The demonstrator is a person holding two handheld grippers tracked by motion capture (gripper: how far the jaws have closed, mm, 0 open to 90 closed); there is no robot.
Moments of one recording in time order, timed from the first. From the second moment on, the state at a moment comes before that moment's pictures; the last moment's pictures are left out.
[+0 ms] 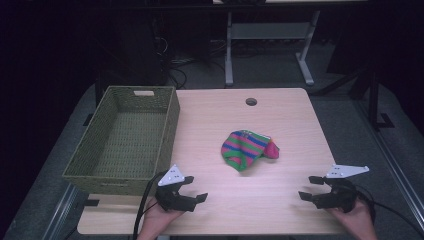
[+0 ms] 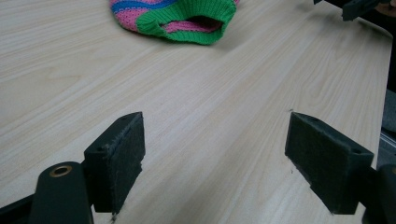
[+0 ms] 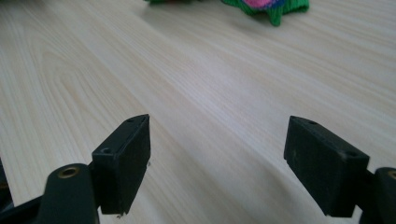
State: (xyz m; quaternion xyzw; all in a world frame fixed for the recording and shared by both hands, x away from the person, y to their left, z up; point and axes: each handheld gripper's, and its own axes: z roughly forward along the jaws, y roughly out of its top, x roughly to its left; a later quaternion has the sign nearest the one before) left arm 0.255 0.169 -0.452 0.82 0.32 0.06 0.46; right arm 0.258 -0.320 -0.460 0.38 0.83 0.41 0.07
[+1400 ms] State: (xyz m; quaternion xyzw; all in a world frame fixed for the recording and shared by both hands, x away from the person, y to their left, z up) left arm 0.261 0.174 -0.453 0.82 0.33 0.06 0.47; right arm 0.348 -0.252 -0.399 0.31 0.87 0.39 0.04
